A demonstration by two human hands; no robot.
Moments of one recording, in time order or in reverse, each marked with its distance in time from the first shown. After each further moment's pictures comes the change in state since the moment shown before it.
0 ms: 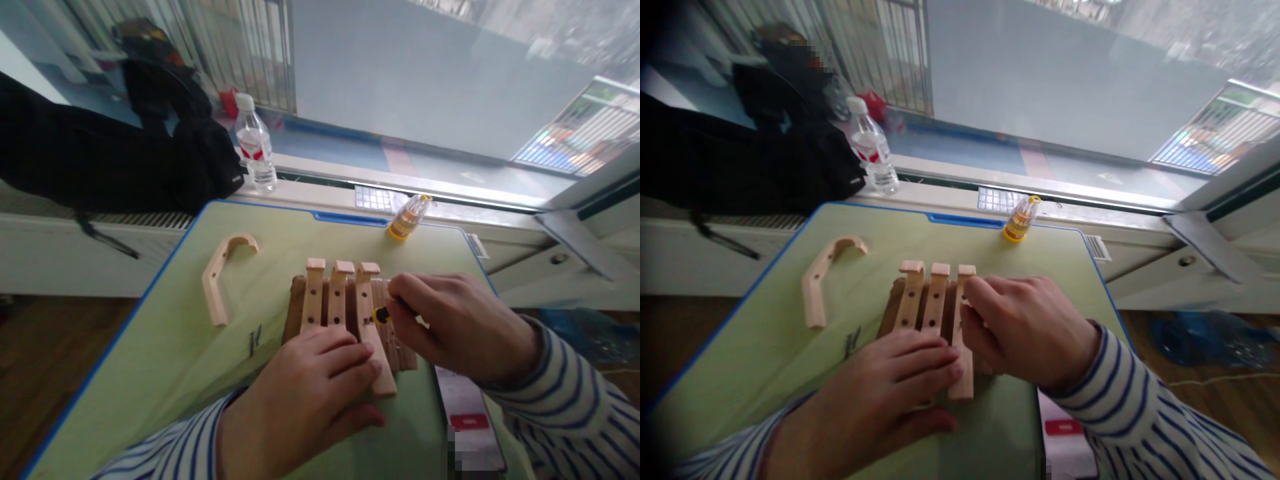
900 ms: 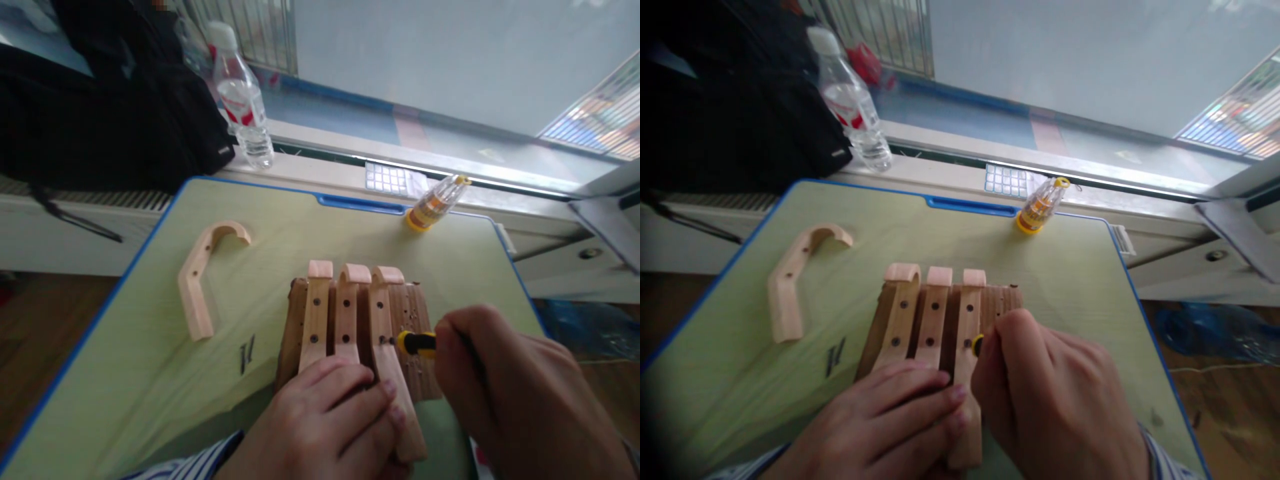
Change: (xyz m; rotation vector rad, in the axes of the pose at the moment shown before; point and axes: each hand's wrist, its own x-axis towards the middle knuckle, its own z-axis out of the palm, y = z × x) left_hand 0.005 0.000 0.005 0.016 0.191 0.002; right_hand -0.008 -0.019 0.018 0.032 0.236 0.261
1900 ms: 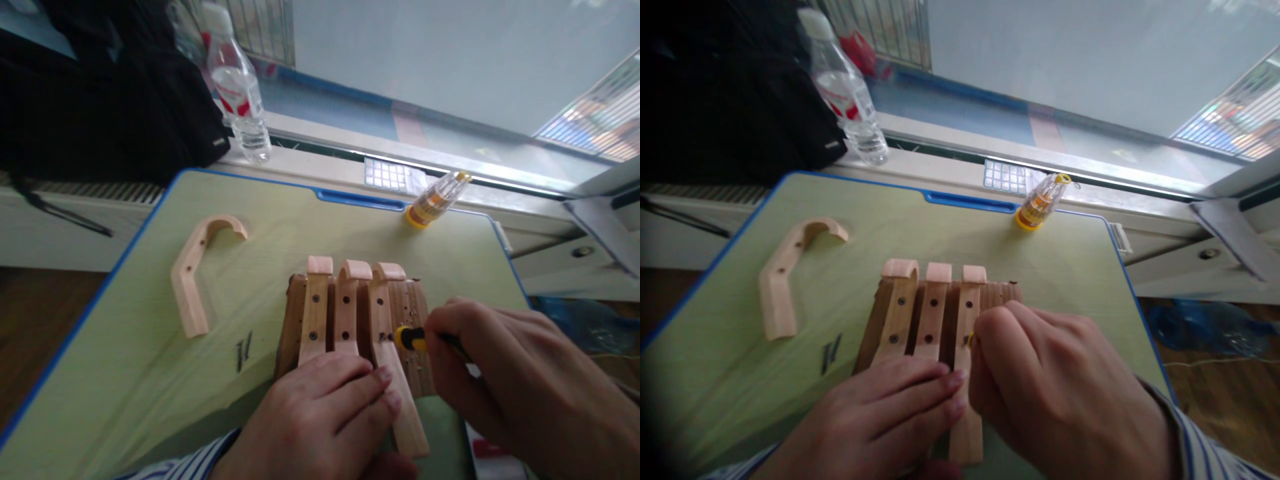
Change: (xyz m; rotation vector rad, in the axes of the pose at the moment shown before) left_hand 0.001 -0.004 -0.003 -0.057 -0.033 -0.035; right_hand 0.008 0.010 -0.010 0.063 -0.204 -0.219
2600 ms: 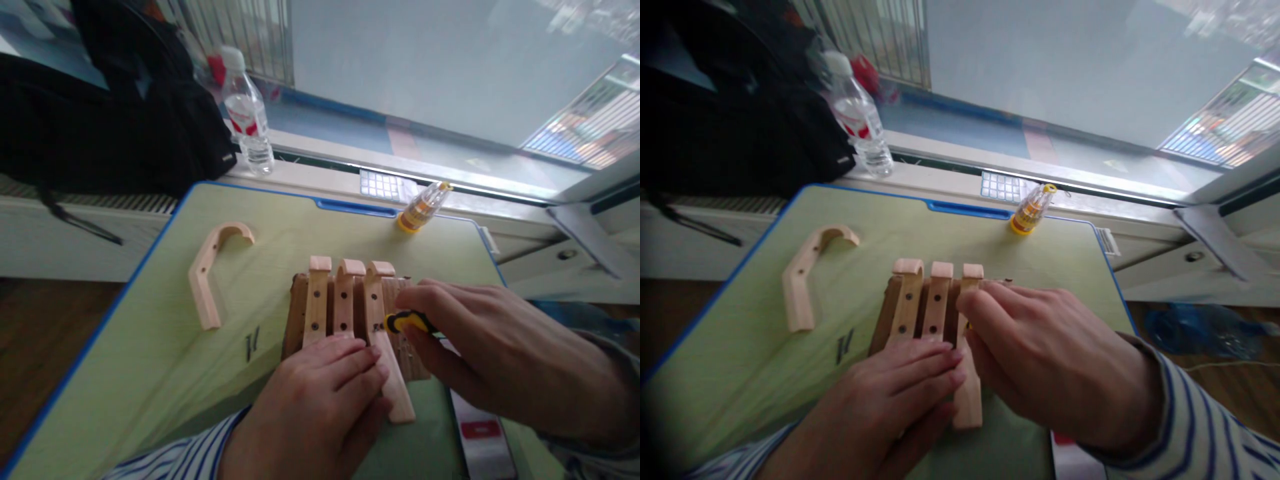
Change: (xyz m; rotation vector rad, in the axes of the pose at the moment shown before) left_hand -0.005 0.007 0.004 -0.044 -0.057 -0.162; right_hand 0.009 0.003 -0.016 0.030 -0.230 -0.050
